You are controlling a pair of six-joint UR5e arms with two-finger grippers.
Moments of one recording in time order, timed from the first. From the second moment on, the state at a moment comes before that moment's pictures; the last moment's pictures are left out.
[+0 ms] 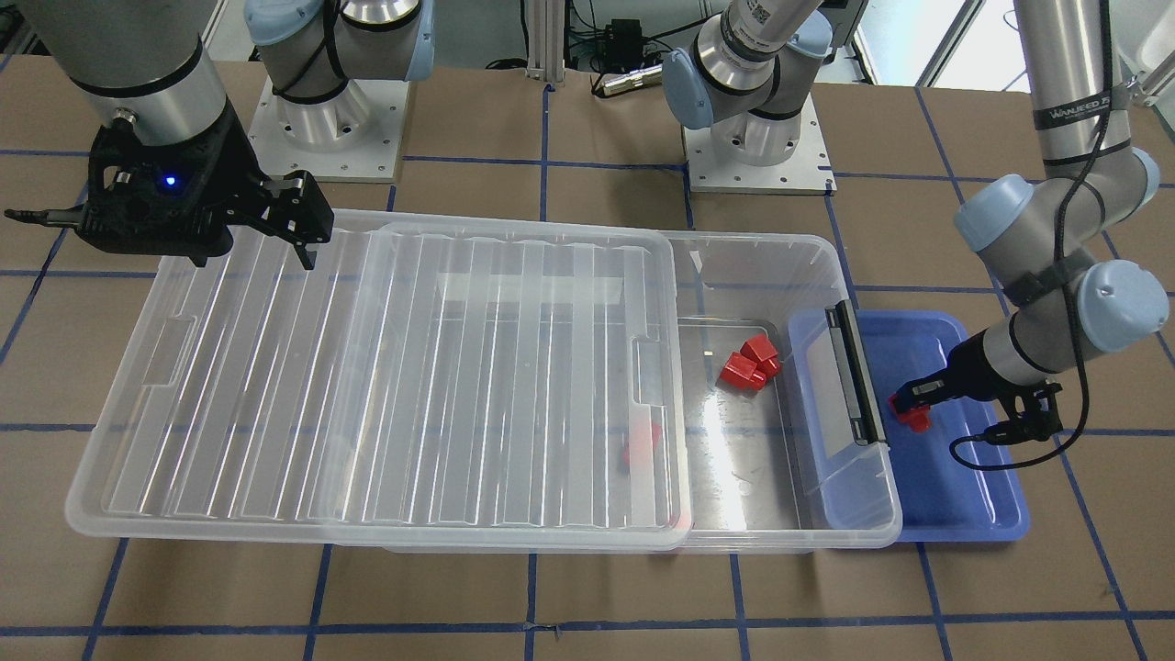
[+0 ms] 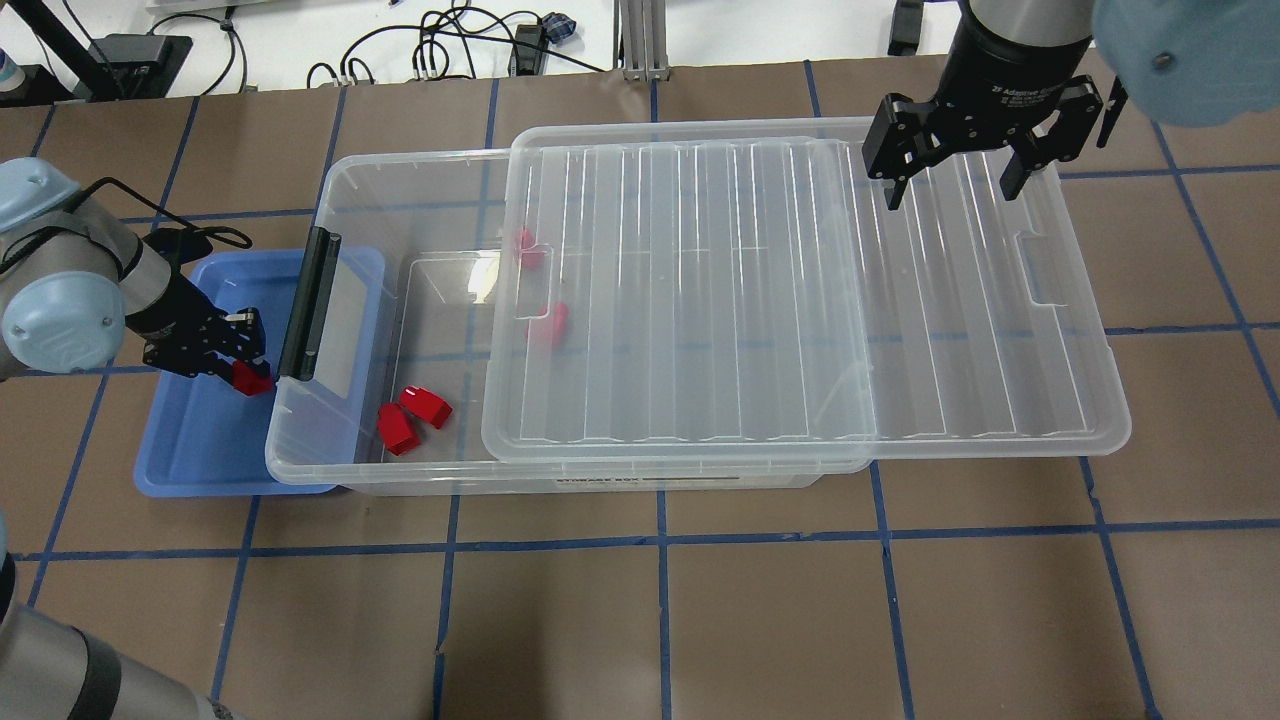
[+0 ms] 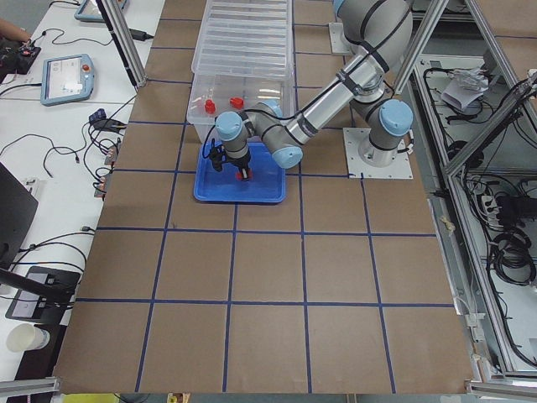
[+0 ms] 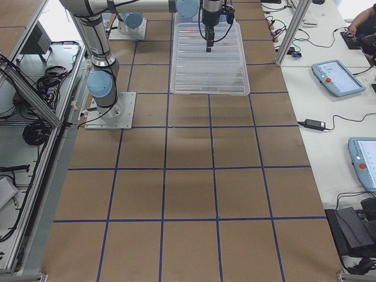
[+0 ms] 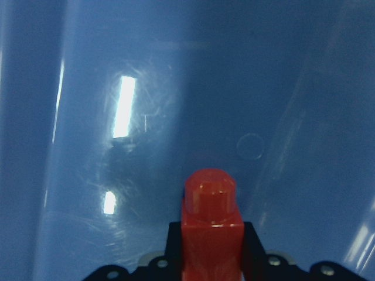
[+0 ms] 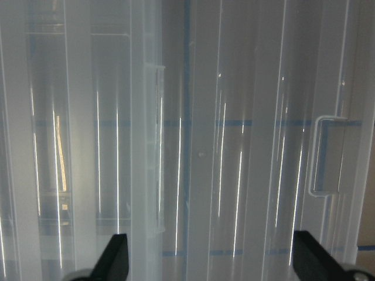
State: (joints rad) left arm -1.07 -1.95 -1.85 -1.06 1.53 0.25; right arm 1.58 -1.49 1.48 -1.55 -1.61 0.00
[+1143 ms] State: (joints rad) left arm -1.45 -1.83 -1.49 -1.54 1.54 -0.05; right arm 1.58 -1.49 1.48 -1.54 -1.62 0.00
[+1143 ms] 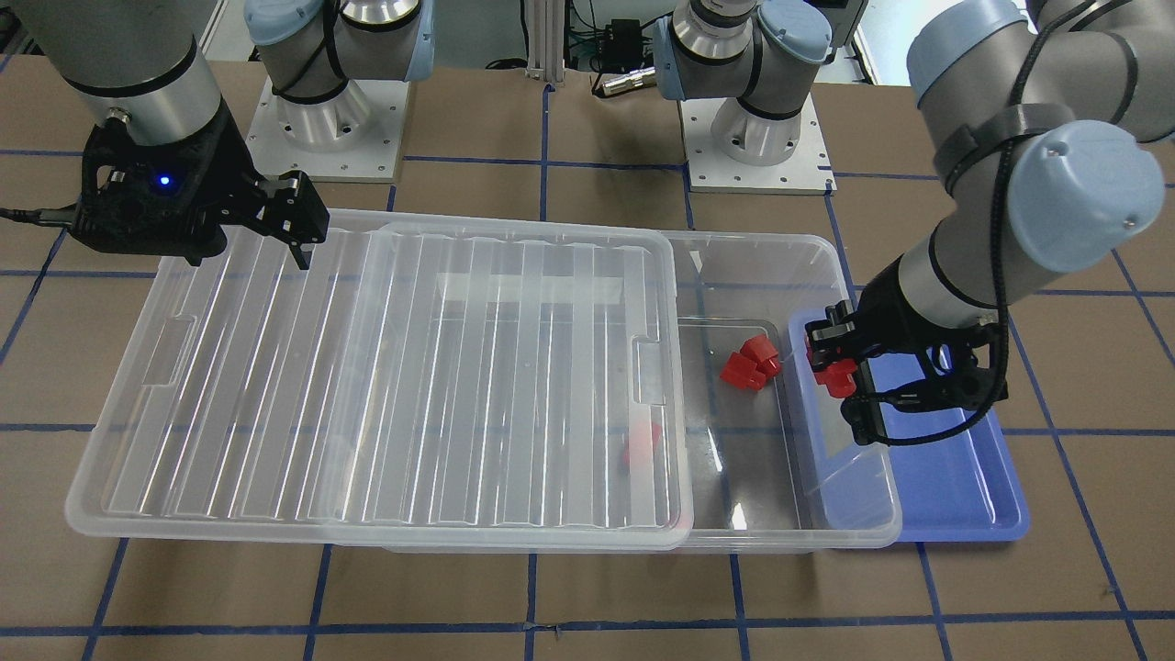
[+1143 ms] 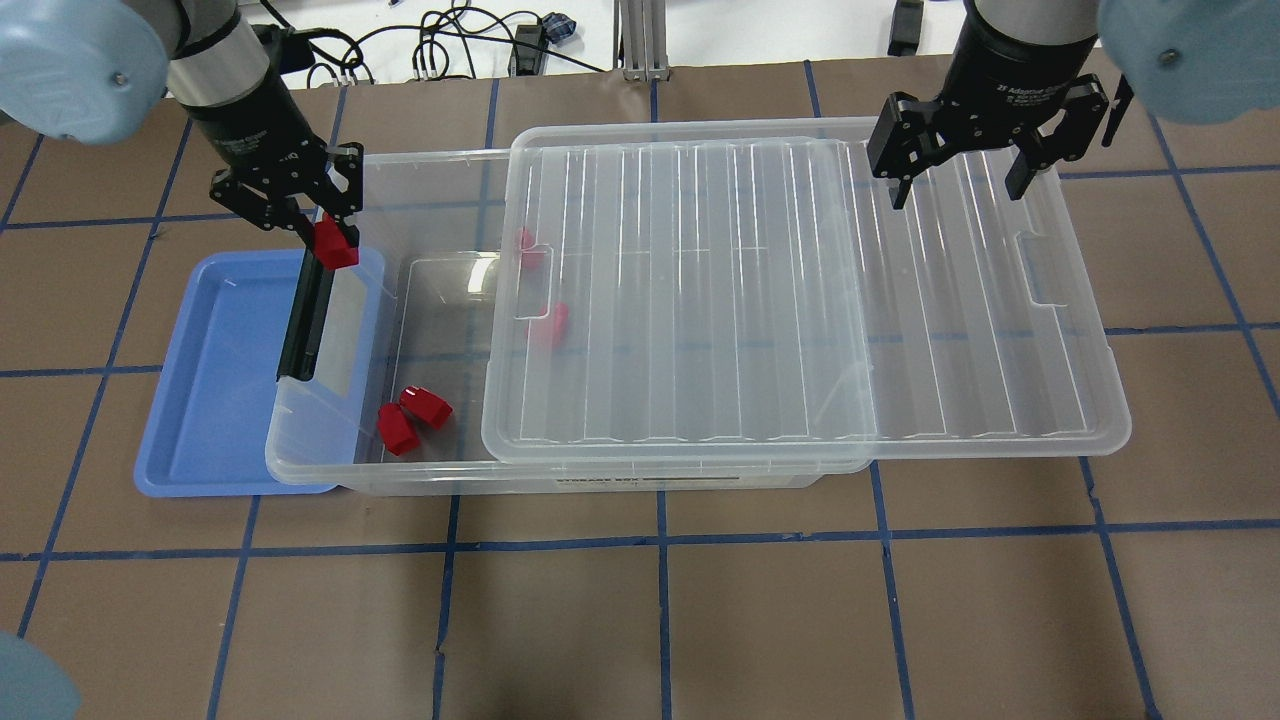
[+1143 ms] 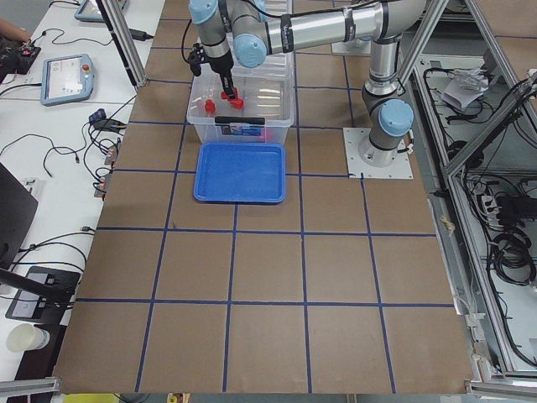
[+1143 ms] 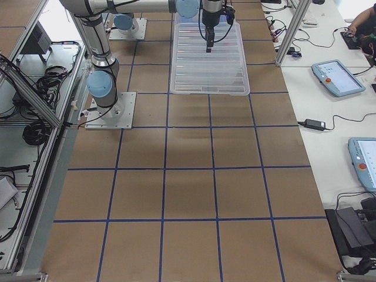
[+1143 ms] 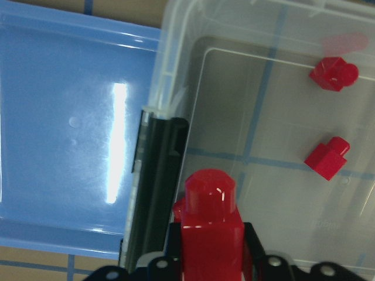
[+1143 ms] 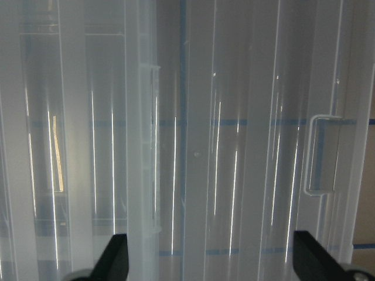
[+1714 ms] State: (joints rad) left arm -1.53 -1.84 -1.71 -1.18 1.58 -0.03; right arm 1.58 -1.49 1.48 -1.54 -1.62 0.00
